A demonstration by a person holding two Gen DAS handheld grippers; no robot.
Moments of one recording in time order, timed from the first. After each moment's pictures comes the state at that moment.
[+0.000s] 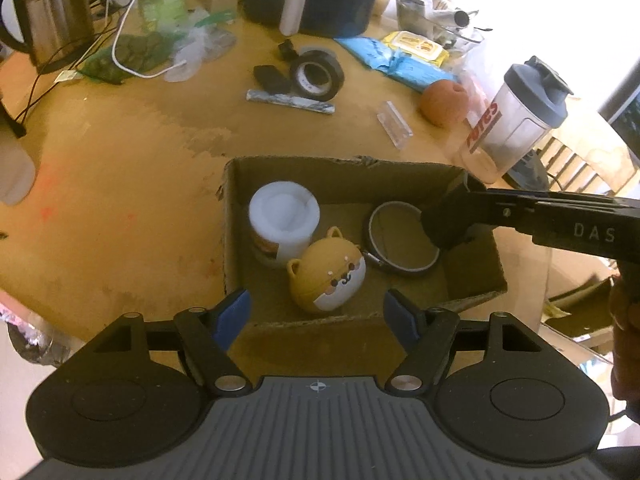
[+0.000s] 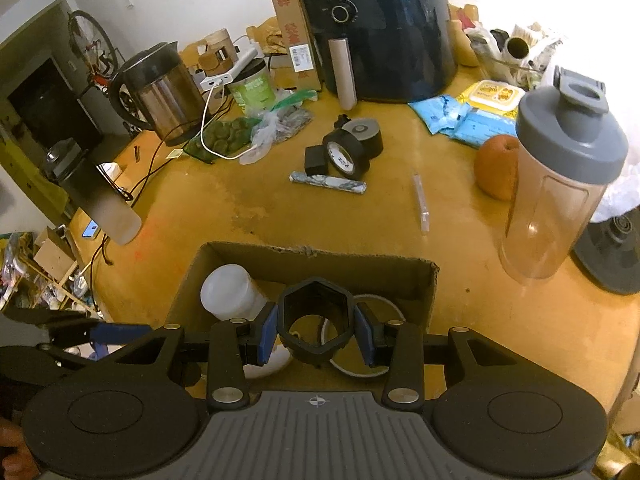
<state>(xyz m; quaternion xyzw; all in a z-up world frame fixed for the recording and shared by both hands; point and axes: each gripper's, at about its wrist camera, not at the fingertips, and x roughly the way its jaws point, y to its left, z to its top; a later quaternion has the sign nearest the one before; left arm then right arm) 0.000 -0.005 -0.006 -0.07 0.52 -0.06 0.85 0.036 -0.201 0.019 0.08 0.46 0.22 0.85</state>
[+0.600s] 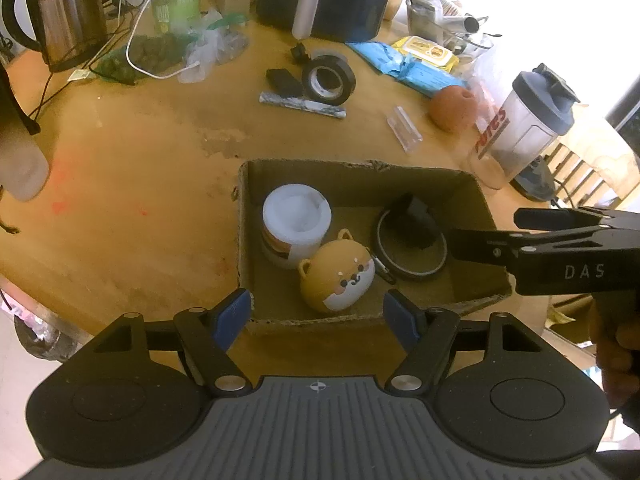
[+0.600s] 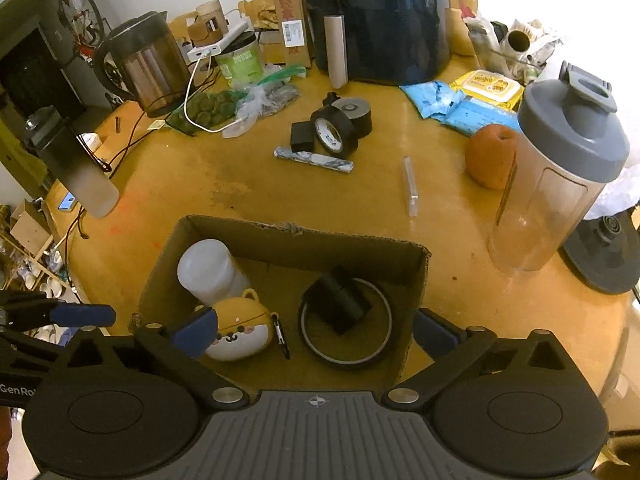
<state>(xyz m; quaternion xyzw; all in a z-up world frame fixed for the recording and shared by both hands) -0.002 -0.003 -0.002 -0.06 0.52 -0.04 0.85 0.038 -0.190 0.010 0.04 0.49 0.20 0.85</state>
